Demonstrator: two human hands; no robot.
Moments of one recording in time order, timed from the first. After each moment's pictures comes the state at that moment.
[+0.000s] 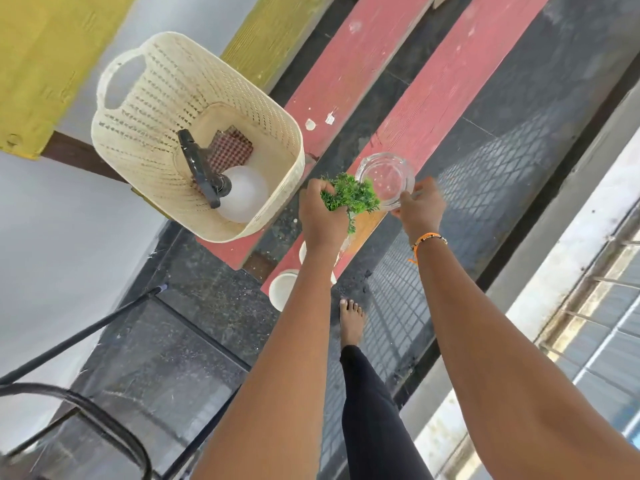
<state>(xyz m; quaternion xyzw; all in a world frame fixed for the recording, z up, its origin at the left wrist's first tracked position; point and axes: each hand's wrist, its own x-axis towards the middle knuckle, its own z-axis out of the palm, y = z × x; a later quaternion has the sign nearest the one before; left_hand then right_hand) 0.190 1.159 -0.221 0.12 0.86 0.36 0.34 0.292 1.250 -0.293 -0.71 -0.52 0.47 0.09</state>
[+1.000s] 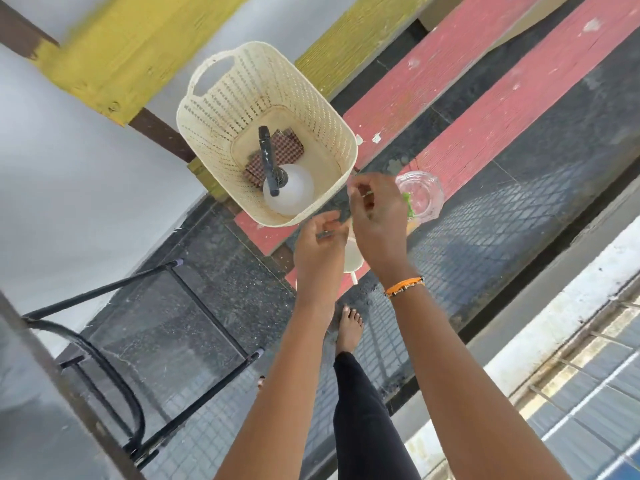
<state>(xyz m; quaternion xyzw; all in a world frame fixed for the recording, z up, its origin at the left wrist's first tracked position) 0.195 1.087 -0.136 -0.06 0.77 0.52 0.35 0.223 1.170 -0.159 -0.40 -0.74 0.49 0.23</state>
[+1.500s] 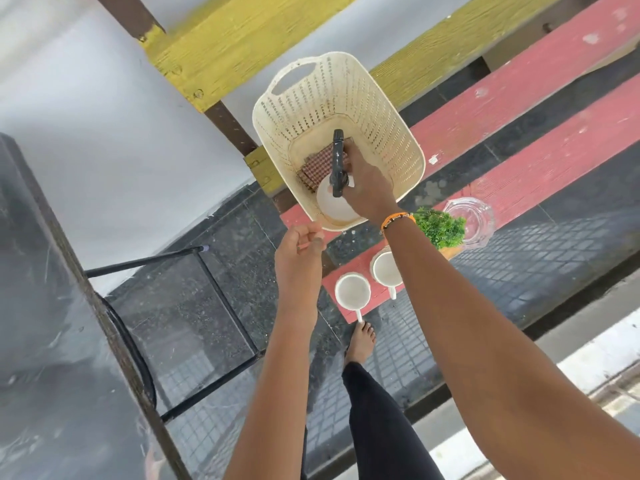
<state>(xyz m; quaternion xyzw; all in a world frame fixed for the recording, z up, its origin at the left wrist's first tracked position) 0.140 1.016 -0.120 -0.12 0.79 0.54 0.27 0.105 1.165 -0.184 -0.26 -0.85 0.45 -0.04</state>
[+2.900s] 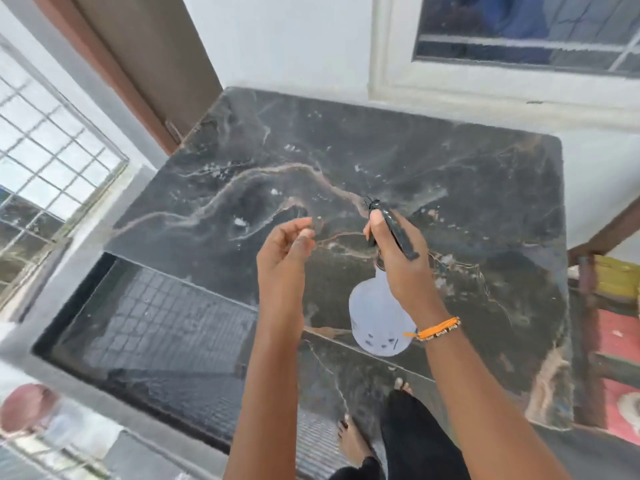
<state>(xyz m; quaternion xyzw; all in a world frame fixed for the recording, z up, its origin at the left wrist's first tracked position) 0.290 0.407 0.094 -0.28 0.64 0.70 -0.17 0.230 0.532 0.076 0.09 -0.70 0.70 -0.08</state>
